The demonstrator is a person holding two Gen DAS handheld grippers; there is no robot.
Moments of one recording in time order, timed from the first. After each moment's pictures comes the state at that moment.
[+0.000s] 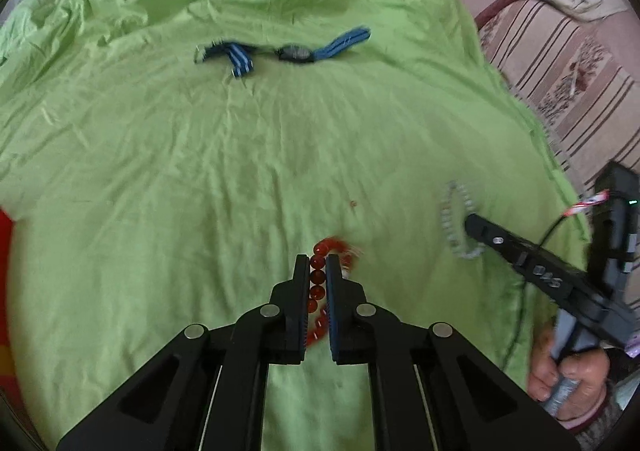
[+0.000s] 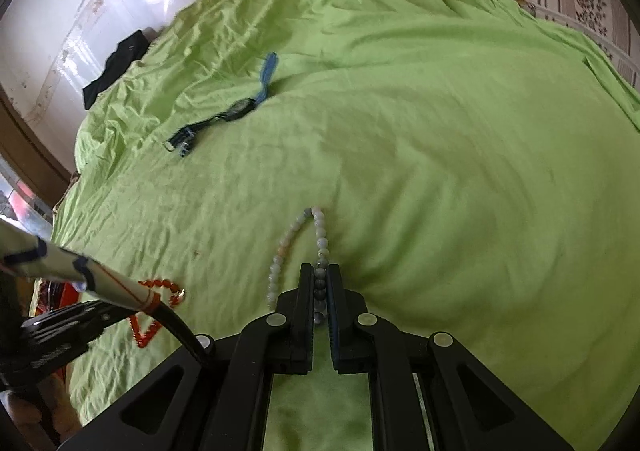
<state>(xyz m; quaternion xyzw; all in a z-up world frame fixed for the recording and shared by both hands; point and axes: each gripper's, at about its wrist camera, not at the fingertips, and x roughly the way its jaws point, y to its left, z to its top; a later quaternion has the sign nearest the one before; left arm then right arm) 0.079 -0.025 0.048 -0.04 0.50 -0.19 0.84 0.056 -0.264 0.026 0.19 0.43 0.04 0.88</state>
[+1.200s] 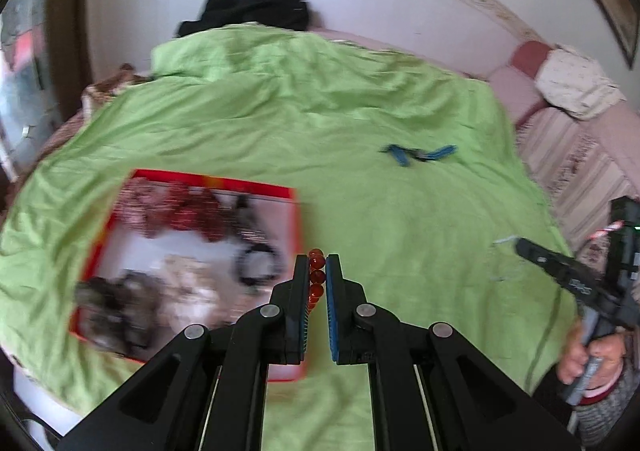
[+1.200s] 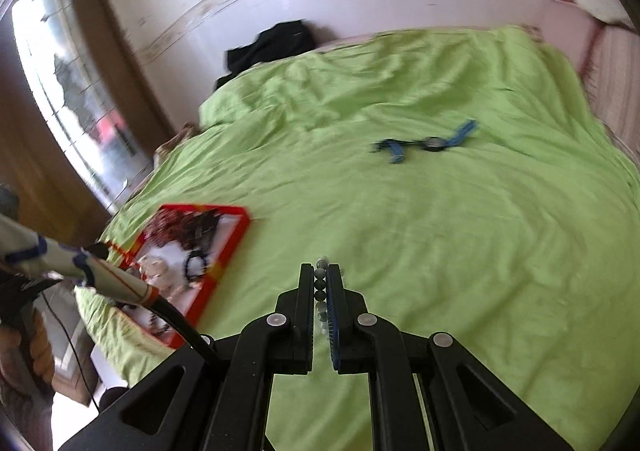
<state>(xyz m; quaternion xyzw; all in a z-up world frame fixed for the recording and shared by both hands) -0.069 0.234 0.201 -0.07 0.41 -0.06 0.91 -0.042 -0.080 0.168 0.09 0.38 0.19 0.90</state>
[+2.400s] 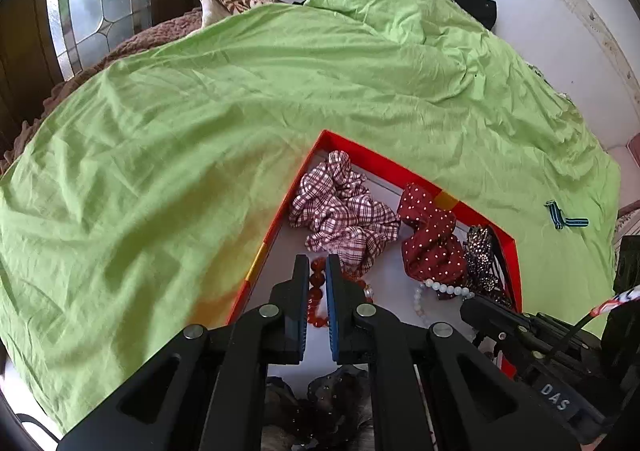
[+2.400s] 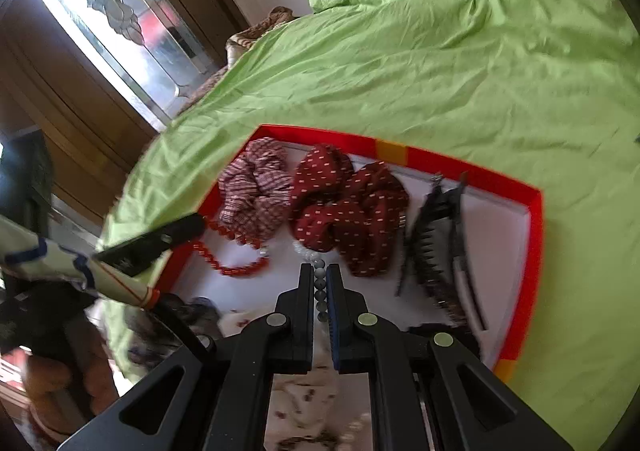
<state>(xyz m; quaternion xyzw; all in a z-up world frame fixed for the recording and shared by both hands) 0.025 0.439 0.095 -0.18 0.47 0.08 0.86 0.074 0.243 0.077 0.03 0.49 0.31 0.81</state>
